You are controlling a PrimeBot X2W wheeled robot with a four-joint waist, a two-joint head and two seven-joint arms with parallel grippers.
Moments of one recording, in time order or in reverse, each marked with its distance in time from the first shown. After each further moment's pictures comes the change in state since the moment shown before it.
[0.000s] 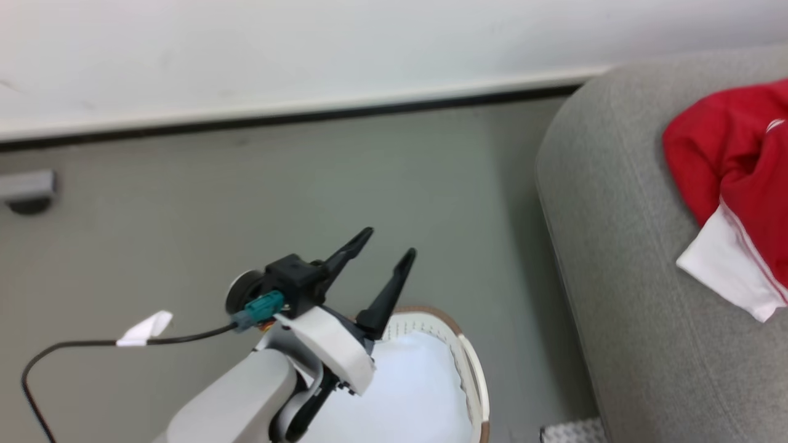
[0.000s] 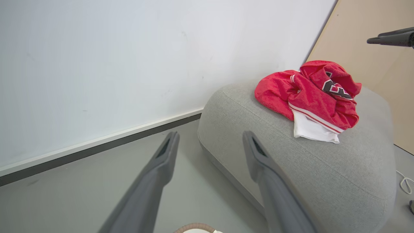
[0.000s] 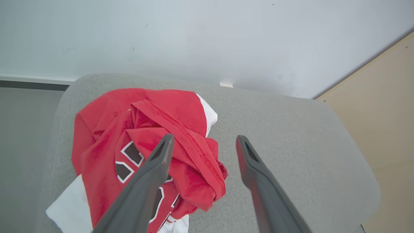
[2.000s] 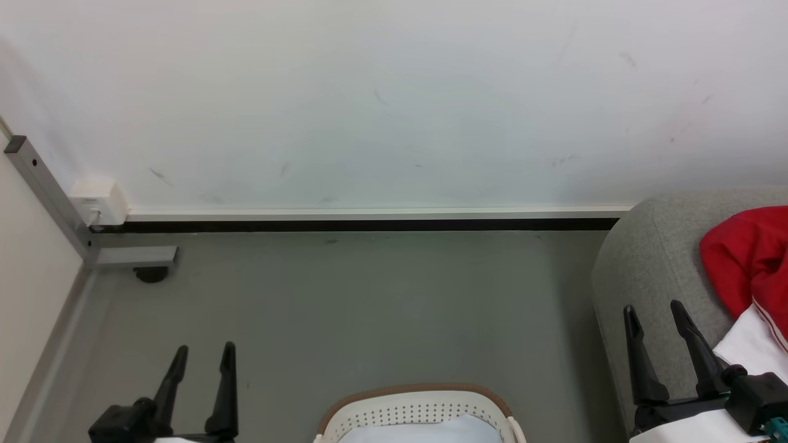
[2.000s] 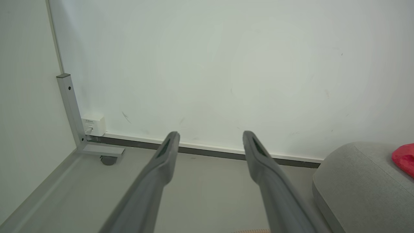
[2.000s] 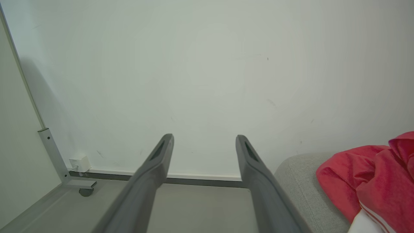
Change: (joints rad) left arm 0.609 -0.253 0.892 -0.070 0.432 -0.156 -0.015; right arm 0.691 0.683 -0.124 -0.422 -0.208 0.000 -0.638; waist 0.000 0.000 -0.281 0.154
